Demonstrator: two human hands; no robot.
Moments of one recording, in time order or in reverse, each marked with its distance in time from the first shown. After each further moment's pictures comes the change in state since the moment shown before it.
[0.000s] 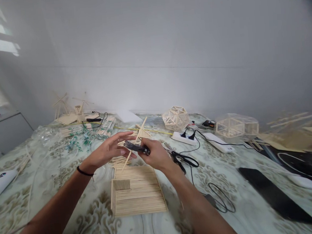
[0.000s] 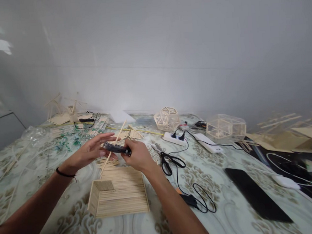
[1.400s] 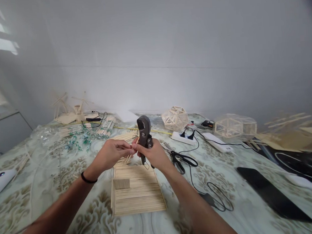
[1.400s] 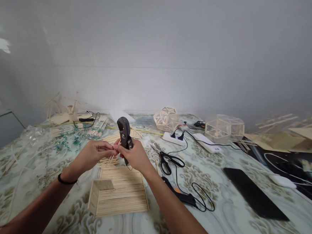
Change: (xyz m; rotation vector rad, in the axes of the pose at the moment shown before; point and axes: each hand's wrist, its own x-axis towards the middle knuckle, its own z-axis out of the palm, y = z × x) left_hand 0.007 0.003 0.027 0.240 0.306 -0.276; right_hand 0.006 -0.037 0.000 0.723 0.007 0.339
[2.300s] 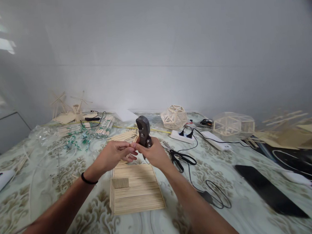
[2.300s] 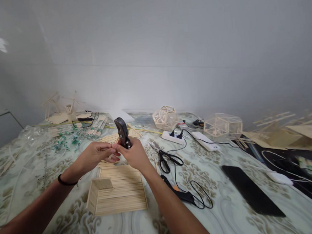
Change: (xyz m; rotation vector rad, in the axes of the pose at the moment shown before) left_hand -0.002 -0.003 0.007 -0.188 -0.112 -0.025; right_hand -0.001 -0.001 -0.006 -0.130 0.014 -0.091
